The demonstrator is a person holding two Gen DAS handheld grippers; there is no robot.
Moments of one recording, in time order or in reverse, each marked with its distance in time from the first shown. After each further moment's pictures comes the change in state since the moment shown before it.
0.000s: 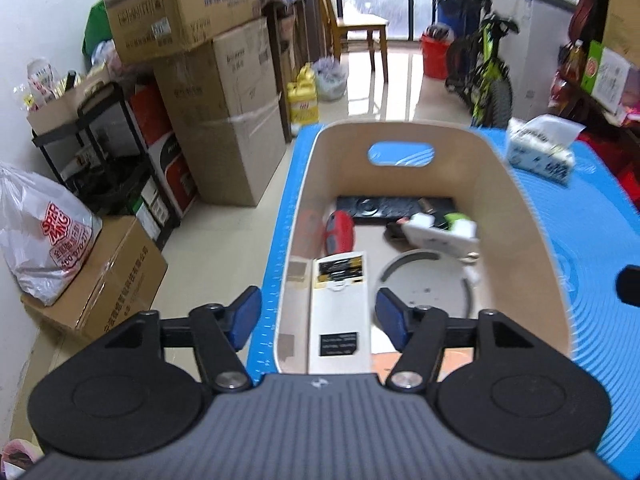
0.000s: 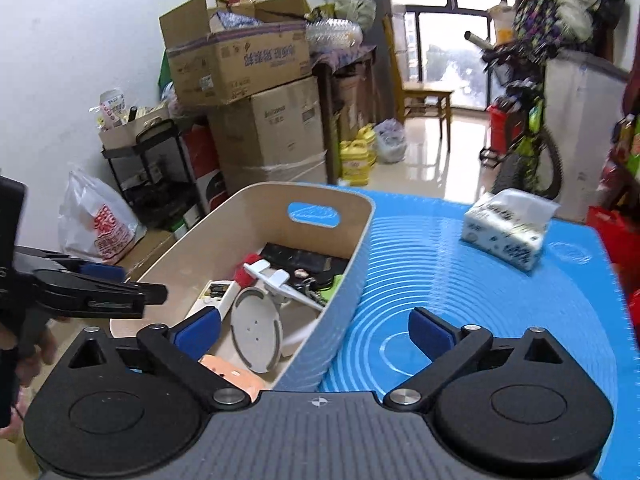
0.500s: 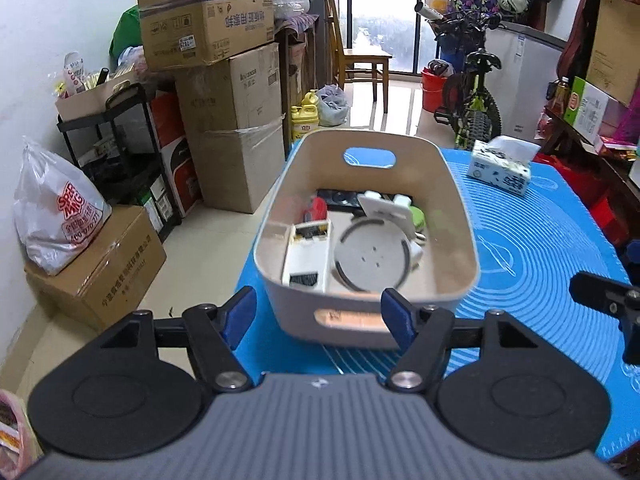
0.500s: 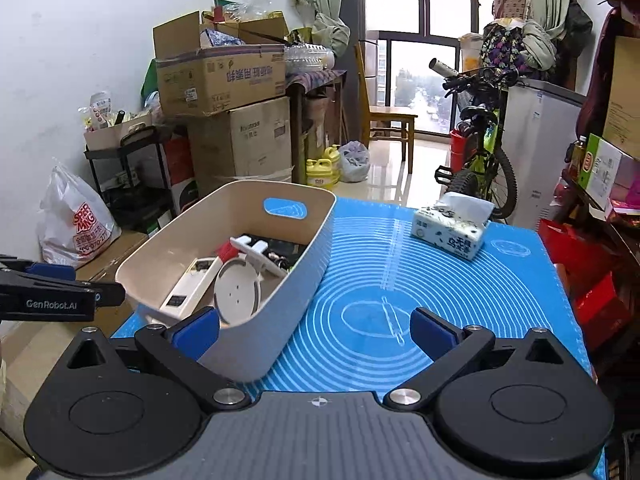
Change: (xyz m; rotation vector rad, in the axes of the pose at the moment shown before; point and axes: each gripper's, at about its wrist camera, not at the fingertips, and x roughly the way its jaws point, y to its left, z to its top) left arm -0.082 -0.026 -0.062 -0.084 -0.080 -0.015; right arm -0.079 0.012 -0.058 -0.028 -0.065 -0.114
